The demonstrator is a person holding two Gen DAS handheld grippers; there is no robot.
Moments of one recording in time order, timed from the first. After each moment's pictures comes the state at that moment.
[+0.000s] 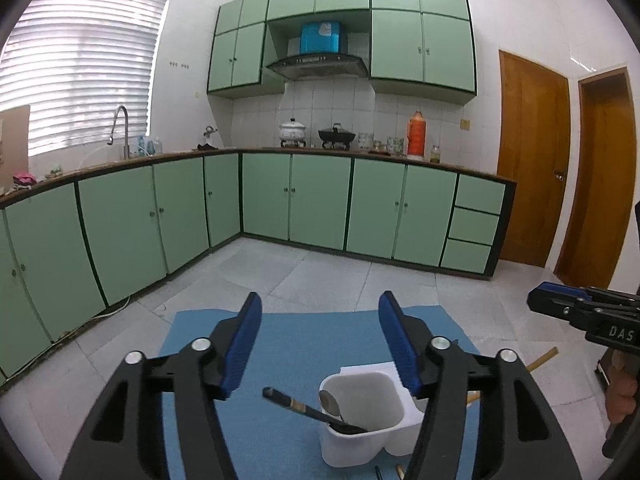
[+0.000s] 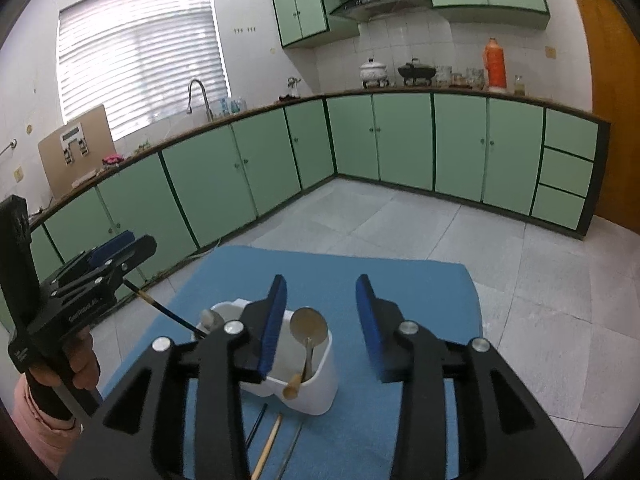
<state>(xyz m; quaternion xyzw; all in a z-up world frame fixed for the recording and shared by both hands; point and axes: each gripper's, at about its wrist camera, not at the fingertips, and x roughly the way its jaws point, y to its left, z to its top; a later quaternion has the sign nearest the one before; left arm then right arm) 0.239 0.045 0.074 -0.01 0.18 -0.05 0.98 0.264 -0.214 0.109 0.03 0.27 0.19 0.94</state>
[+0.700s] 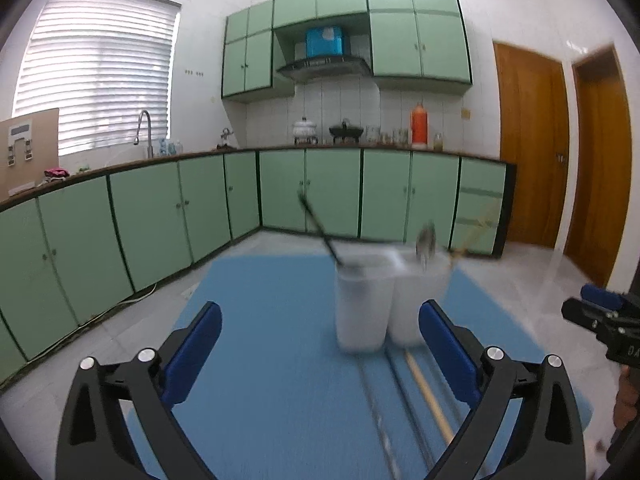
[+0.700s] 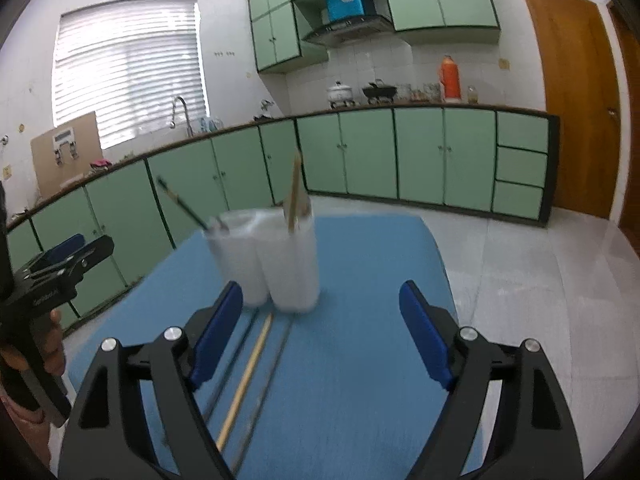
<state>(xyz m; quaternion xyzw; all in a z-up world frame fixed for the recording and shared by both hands) 0.079 0.048 -0.009 0.02 0.18 -0.02 0.98 0.090 -0.244 -0.002 0.03 0.24 0.12 0.96</state>
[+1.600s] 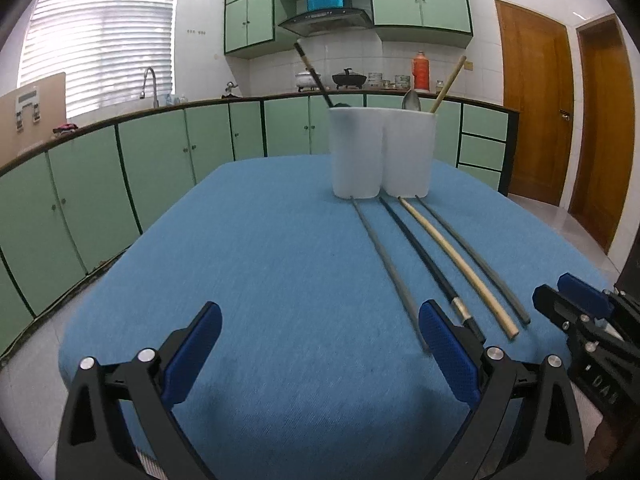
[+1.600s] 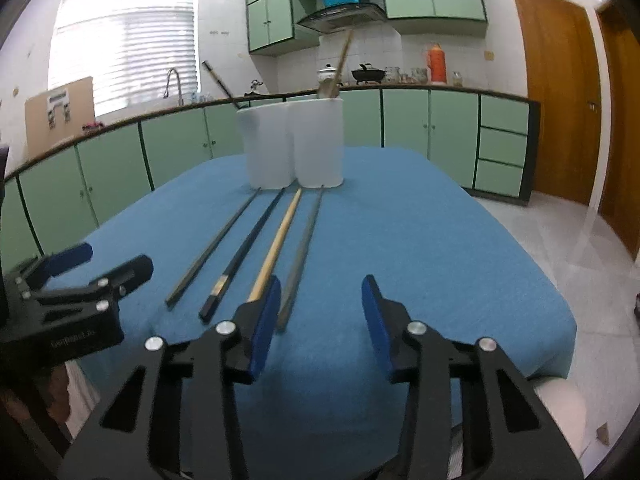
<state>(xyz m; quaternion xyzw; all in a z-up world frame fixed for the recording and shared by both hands) -0.005 0.042 -0.132 0.02 0.25 -0.01 0.97 -0.010 -0.172 -0.116 -0.01 0.24 0.09 0.97</state>
